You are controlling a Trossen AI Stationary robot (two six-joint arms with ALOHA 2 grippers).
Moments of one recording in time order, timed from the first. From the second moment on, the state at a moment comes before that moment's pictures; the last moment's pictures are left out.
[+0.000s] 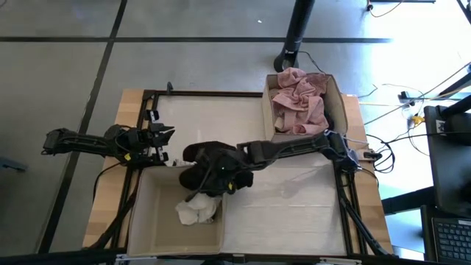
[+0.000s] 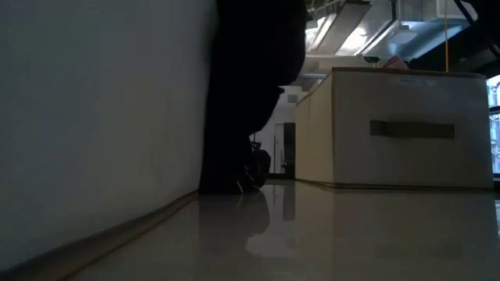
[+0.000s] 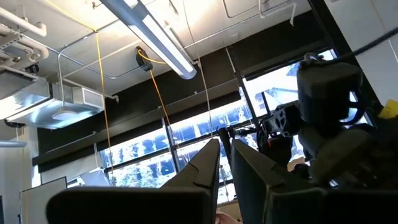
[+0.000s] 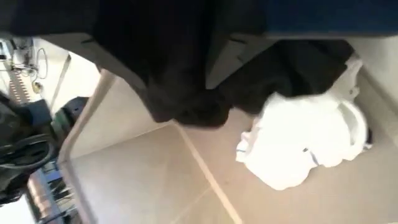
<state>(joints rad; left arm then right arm) -0.01 0.42 0.10 0.93 -0.12 0.43 0.19 2.16 2.10 -0.60 -0.04 -0.92</state>
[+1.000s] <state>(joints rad) -0.01 0.42 0.10 0.92 -0.12 0.41 0.31 1.80 1.96 -1.31 0.34 -0.53</state>
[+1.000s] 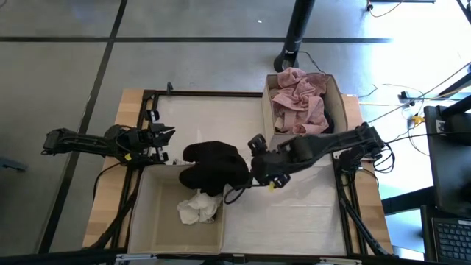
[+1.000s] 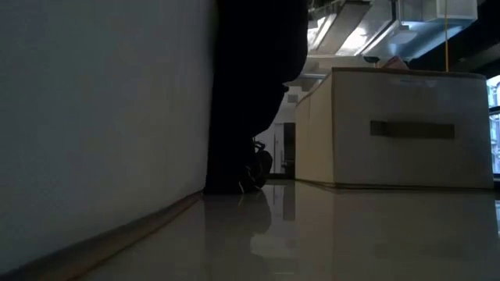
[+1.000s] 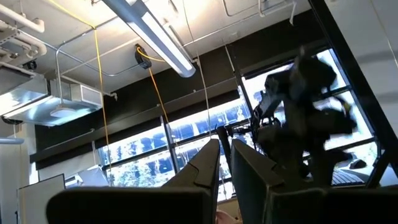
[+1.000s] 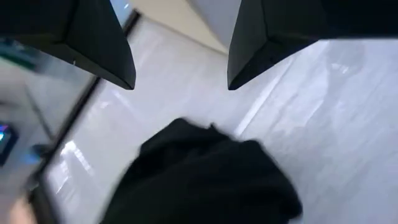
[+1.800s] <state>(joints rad) -0.01 0.42 0.10 0.92 -0.12 0.42 0.31 1.63 0.83 0.39 0.36 -0.34</state>
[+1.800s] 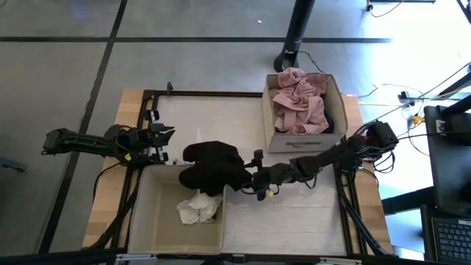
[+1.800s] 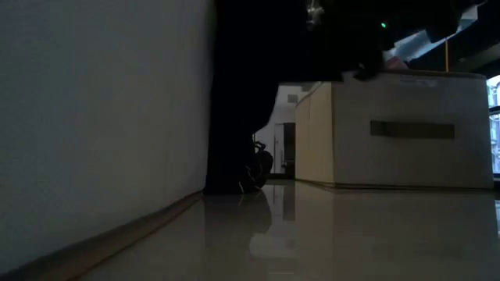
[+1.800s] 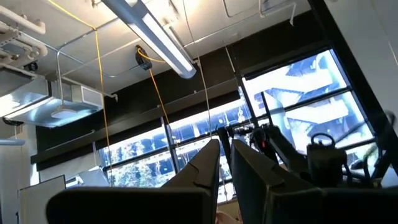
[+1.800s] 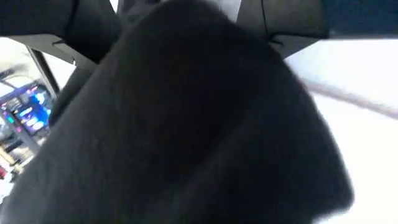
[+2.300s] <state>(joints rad) -0.01 0.43 0.10 0.92 -0.12 0.42 0.29 1.68 0.93 0.45 0.37 -0.71</state>
